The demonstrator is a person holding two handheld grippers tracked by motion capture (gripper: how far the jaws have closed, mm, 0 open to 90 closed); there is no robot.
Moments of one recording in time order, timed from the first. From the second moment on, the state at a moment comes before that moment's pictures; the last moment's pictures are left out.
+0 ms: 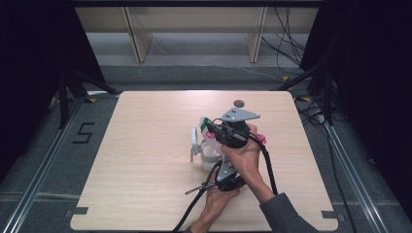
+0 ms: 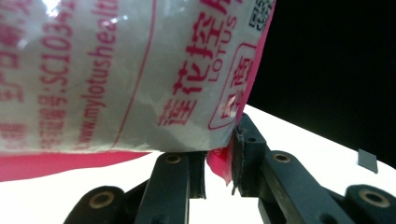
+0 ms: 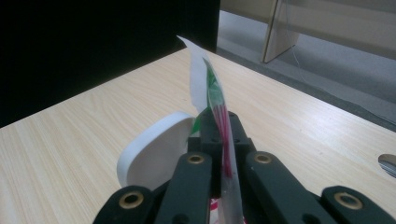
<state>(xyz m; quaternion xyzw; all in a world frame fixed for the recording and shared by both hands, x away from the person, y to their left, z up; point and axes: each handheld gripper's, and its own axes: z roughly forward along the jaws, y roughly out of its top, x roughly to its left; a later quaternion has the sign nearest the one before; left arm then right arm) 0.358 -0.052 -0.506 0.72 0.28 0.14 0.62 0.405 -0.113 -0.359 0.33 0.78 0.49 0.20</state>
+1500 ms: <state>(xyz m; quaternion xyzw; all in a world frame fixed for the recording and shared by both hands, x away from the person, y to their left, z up) 0.358 -0.052 -0.506 0.72 0.28 0.14 0.62 0.406 -0.108 -0.361 0.32 0.79 0.49 0.20</state>
